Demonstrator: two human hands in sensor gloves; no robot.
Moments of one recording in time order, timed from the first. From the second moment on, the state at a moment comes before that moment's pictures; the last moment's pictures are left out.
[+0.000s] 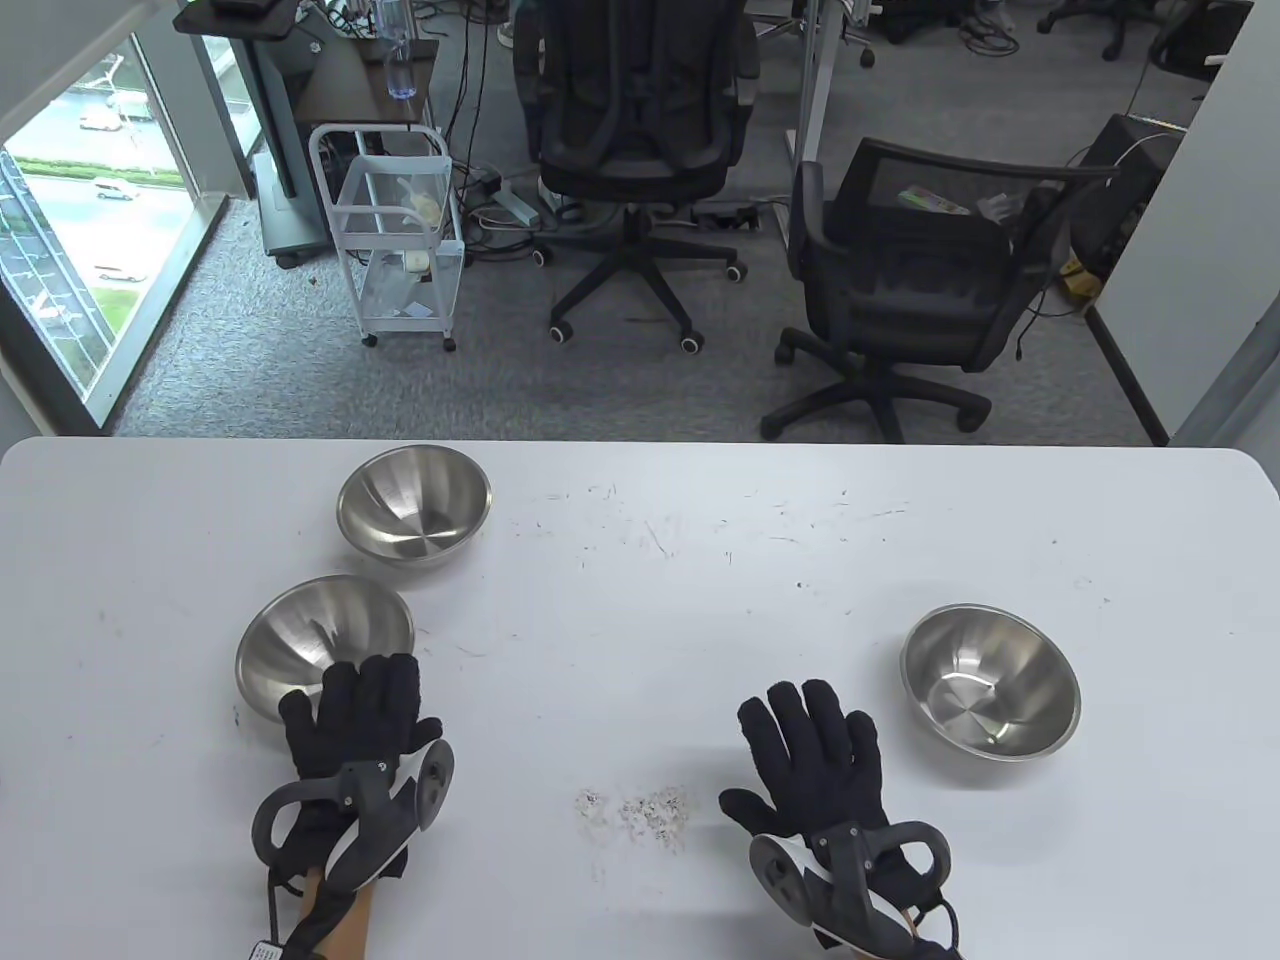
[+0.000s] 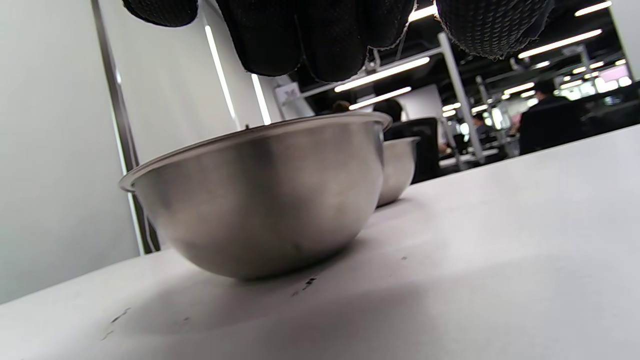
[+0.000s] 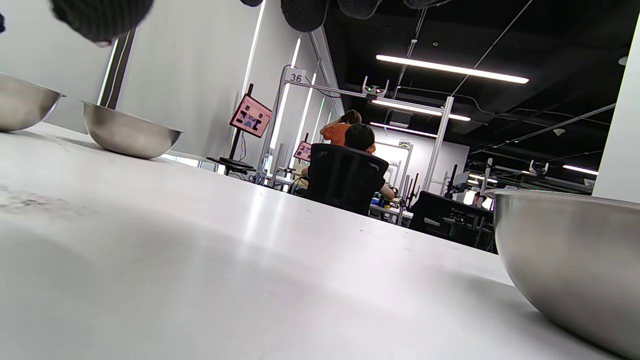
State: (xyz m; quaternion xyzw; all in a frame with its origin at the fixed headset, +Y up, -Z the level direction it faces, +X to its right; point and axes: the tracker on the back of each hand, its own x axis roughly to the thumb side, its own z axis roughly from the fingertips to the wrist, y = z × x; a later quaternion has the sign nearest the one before) left_hand -0.248 -0.748 -0.297 0.12 0.09 -0.14 0.98; right_hand 0.136 -0.746 -0.252 -0.12 0.17 -0.97 0.08
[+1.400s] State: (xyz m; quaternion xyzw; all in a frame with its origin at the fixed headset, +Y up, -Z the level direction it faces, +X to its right) left_hand -0.252 -0.757 -0.319 0.14 0.13 -0.22 0.95; right_hand 0.135 -0.742 -0.250 -0.13 0.17 -0.97 0.07
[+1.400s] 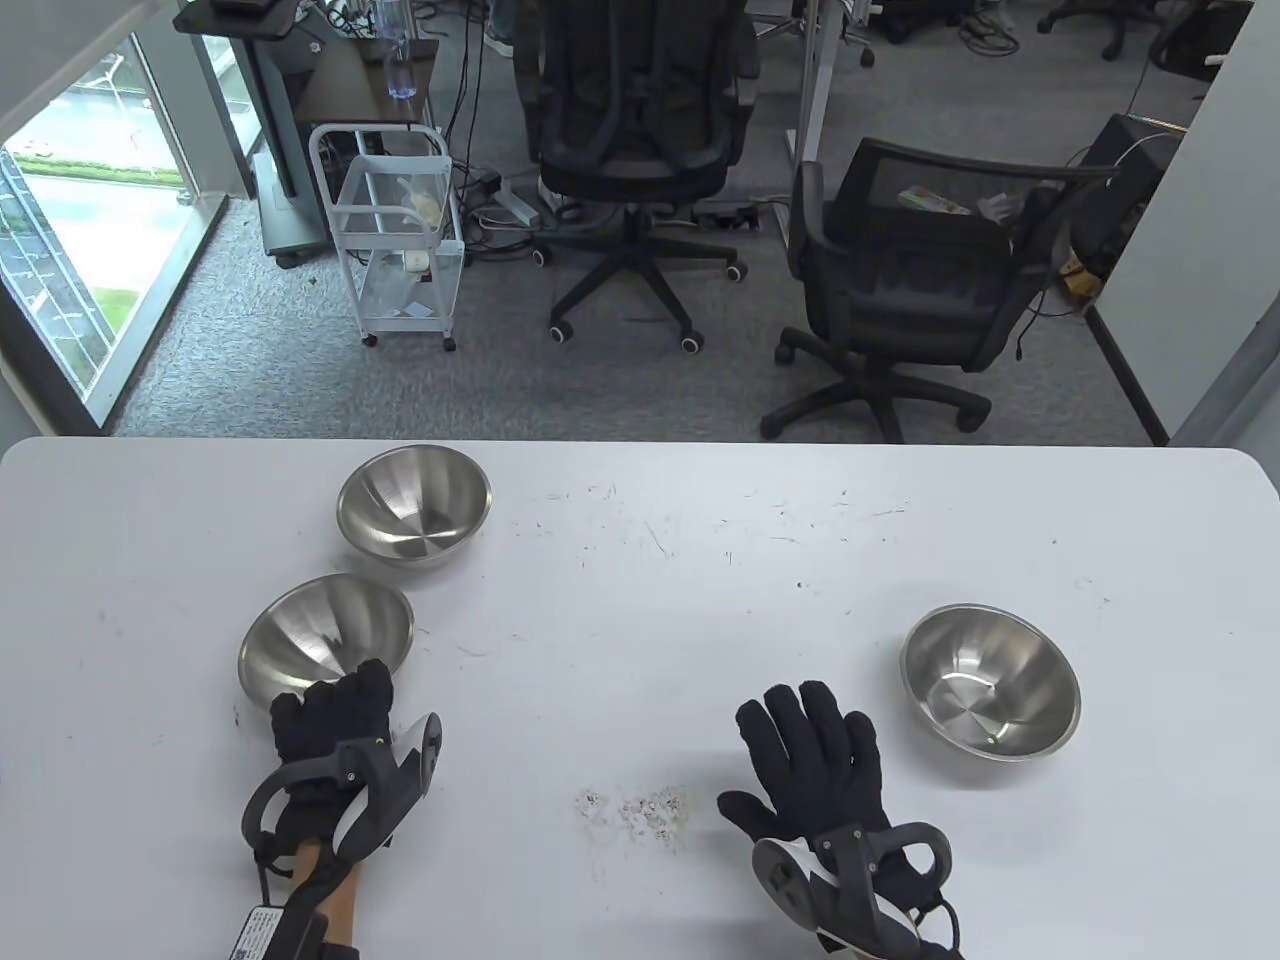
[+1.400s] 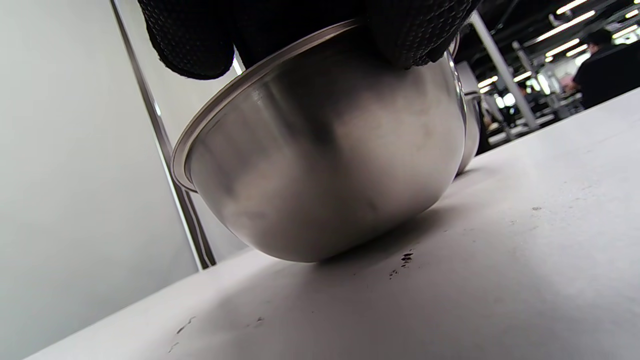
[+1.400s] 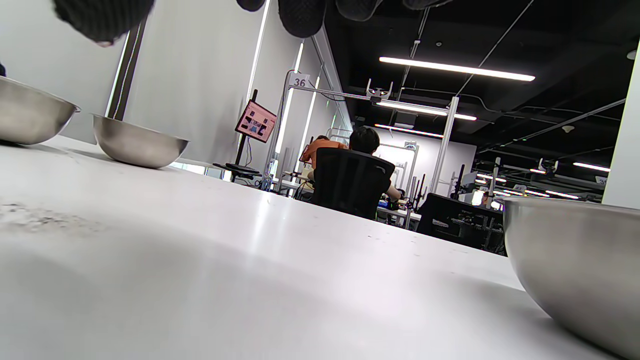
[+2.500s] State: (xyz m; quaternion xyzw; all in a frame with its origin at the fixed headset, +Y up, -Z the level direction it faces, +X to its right) left_hand -0.074 -0.741 -0.277 0.25 -0.13 -0.23 0.93; right_hand 0.145 -0.740 -0.252 -0.11 0.17 -0.98 0.05
